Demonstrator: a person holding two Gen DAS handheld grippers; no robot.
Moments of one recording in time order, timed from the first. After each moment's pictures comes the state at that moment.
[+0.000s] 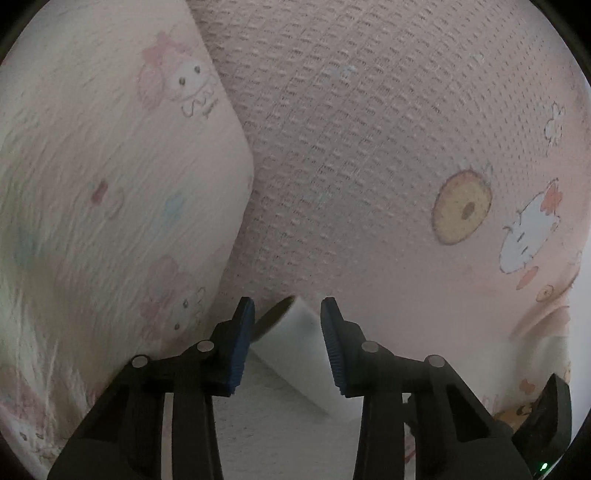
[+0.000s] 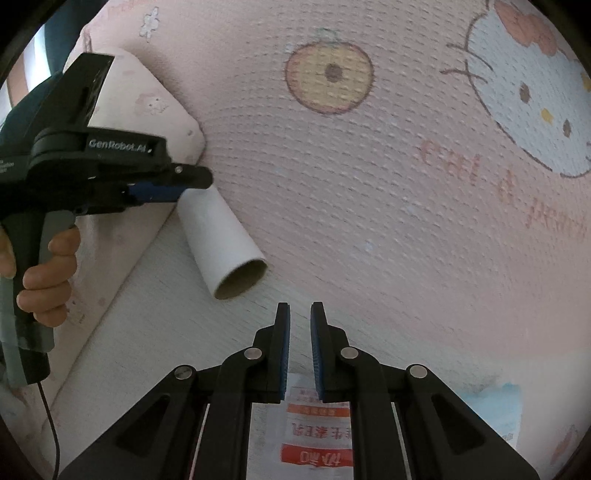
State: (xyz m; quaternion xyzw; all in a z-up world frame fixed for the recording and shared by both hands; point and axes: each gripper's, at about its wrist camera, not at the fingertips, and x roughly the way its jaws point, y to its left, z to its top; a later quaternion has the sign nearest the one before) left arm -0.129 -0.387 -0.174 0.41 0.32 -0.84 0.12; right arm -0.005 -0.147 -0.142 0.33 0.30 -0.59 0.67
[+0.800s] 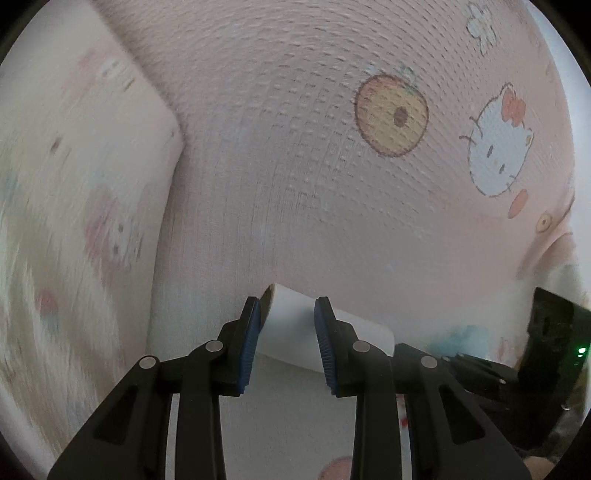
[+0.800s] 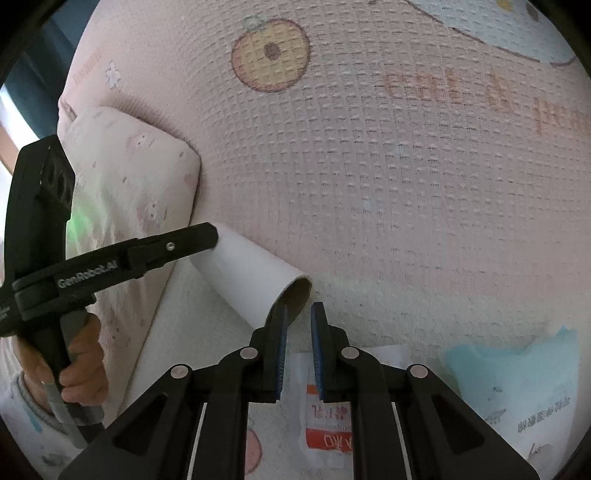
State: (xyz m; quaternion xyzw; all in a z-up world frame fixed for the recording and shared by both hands) left arm -0.113 -0.317 -0.173 0.44 0.25 -0.86 0.07; right arm -0.029 -0.147 -0.153 0.45 0.21 -0.52 0.69
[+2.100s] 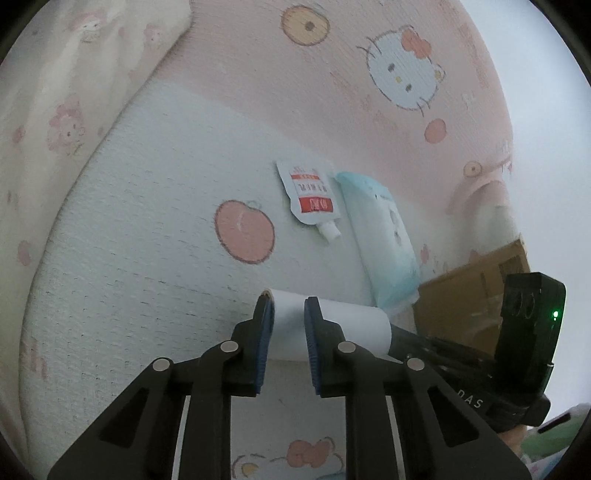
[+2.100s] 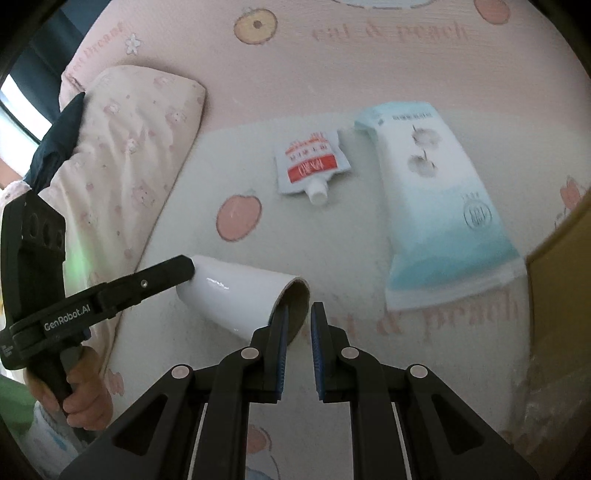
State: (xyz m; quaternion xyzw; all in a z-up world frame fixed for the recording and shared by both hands) left arm 0.052 -0.207 -0.179 0.45 0.33 -0.83 -0.01; right arm -0.025 0.040 -0.136 0.50 0.26 -0.52 0.64
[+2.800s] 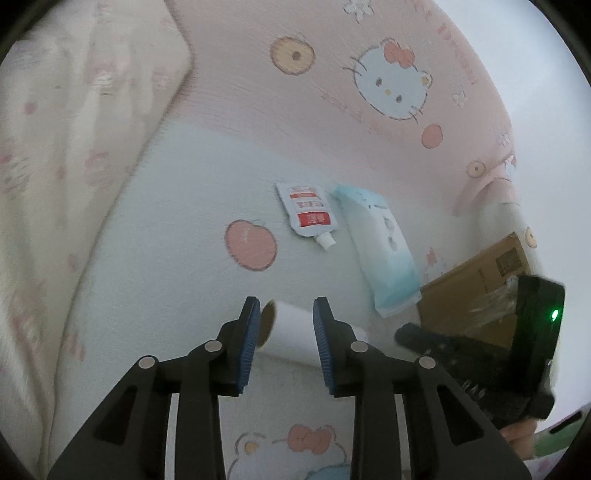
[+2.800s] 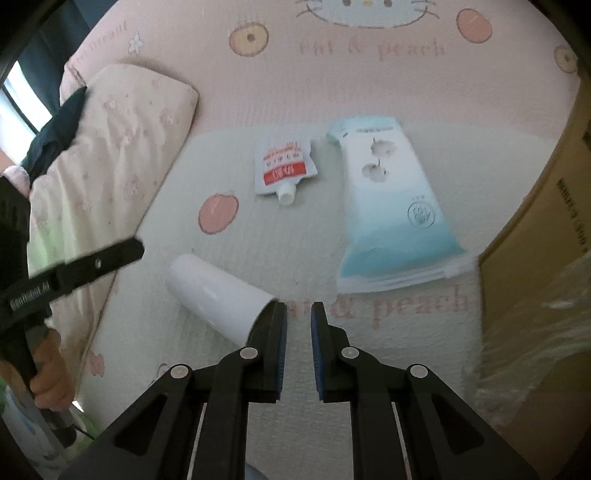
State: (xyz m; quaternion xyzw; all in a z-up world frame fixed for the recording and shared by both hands) left arm 0.080 -0.193 -0.141 0.43 0.29 -0.85 0.04; right arm -0.048 0.067 -0.112 0.46 0.28 -0.54 0.65
